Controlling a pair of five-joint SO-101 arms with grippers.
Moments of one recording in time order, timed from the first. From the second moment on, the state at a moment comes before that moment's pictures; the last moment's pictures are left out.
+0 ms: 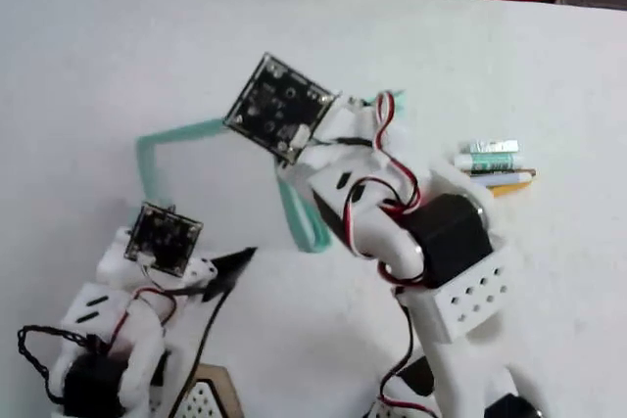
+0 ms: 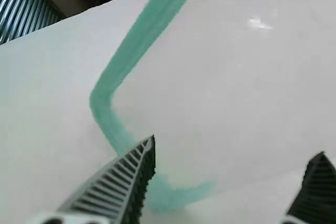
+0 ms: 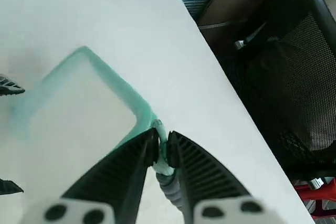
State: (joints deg) left arm 1.5 -104.7 71.5 73.8 -17.2; right arm -35.3 -31.8 -4.3 74.9 34.8
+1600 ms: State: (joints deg) left arm -8.1 -104.7 68.0 60.4 -5.2; right arm -35.1 3.3 -49.3 88.4 0.5
